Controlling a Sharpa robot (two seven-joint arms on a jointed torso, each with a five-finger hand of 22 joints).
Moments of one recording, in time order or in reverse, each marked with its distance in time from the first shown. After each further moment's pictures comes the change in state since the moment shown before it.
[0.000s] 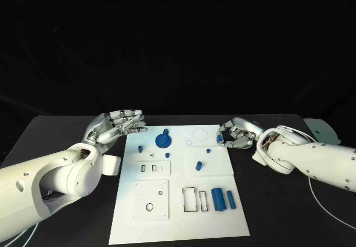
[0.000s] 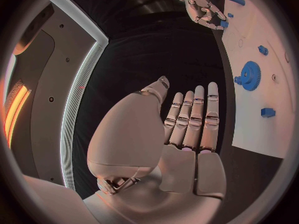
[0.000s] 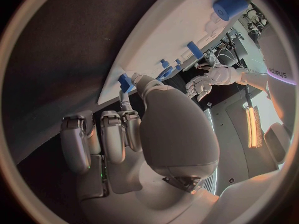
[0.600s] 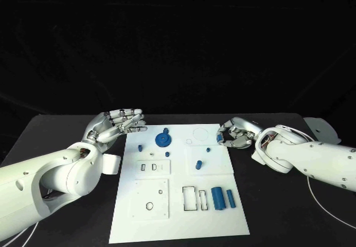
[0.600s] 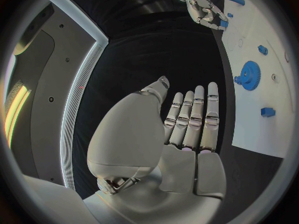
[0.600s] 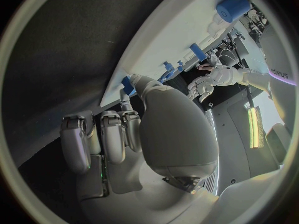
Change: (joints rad) left arm 0.000 -0.001 0.000 0.000 0.000 0.000 -0.001; left_hand 0.000 0.000 0.000 0.000 0.000 0.000 0.000 0.000 0.000 0.000 0.000 0.000 0.000 0.000 0.000 0.000 0.000 0.000 0.000 0.000 0.000 0.000; right arm -0.005 0.014 0.000 -0.019 0.000 0.006 -0.011; right_hand 0.007 0.007 0.024 -0.007 0.000 0.027 -0.008 0.012 0.004 0.000 0.000 0.008 0.000 0.000 0.000 0.000 0.000 0.000 0.000 0.000 0.000 0.000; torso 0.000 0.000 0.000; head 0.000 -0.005
